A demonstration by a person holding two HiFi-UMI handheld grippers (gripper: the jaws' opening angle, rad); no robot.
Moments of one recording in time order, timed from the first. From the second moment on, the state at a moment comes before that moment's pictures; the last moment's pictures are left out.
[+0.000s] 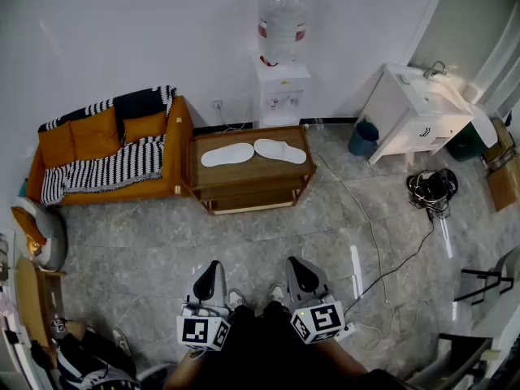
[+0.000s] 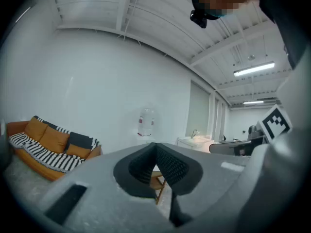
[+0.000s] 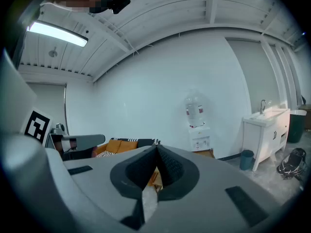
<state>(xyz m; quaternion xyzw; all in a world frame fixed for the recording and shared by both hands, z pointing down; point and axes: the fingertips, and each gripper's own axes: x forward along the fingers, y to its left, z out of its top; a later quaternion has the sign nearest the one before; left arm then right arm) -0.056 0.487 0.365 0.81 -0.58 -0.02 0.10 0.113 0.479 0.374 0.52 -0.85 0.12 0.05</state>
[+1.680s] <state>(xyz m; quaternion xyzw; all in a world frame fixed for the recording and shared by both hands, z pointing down) 0.038 0.452 0.368 0.79 -0.61 0.01 0.09 0.191 0.428 0.394 0.46 -0.87 0.13 0.05</state>
